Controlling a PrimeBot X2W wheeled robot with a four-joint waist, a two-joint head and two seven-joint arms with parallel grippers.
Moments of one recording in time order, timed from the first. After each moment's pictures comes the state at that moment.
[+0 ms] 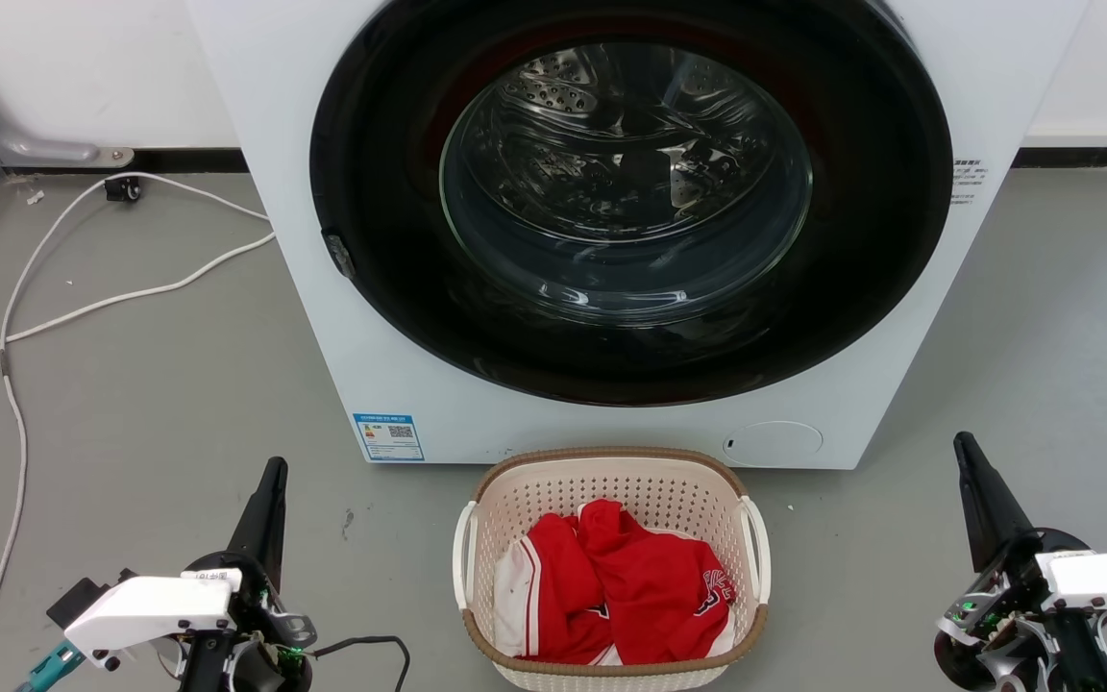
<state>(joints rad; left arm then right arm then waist) -0.10 0.07 0.09 0.24 -1.63 -0.13 0.10 -0.10 -0.06 -0.10 0.25 1.62 0.13 0.10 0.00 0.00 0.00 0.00</state>
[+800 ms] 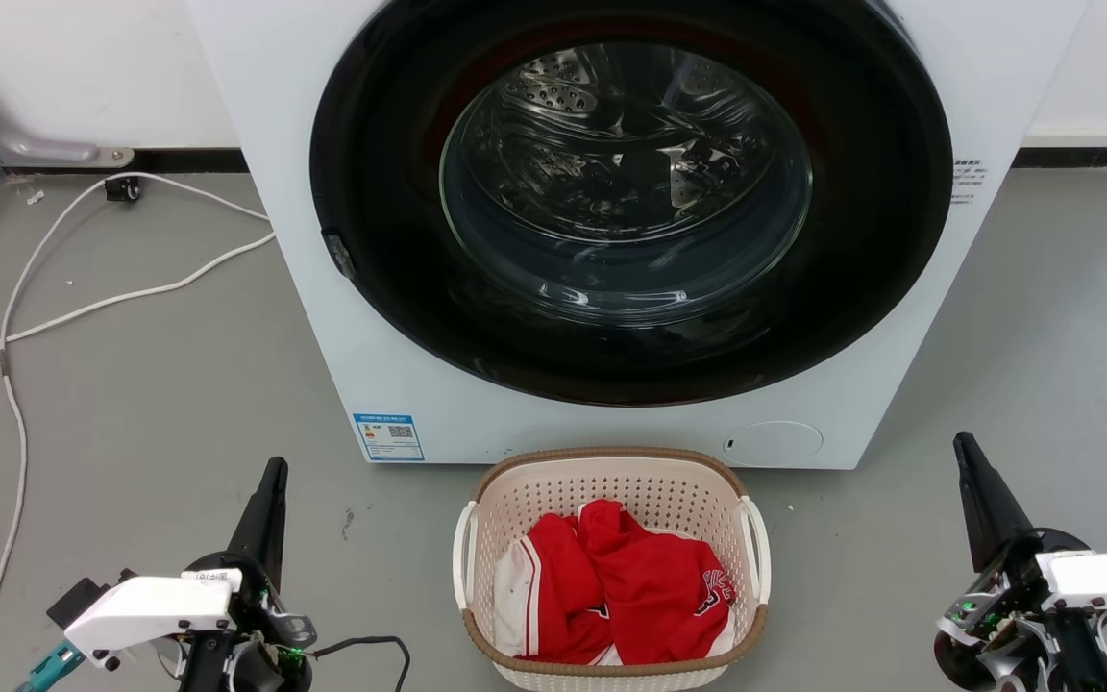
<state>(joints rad) -0.10 0.06 0.10 0.24 -1.62 -0.13 0.10 -0.10 -0.06 -0.11 0.25 1.62 0.13 0.11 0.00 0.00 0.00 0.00</state>
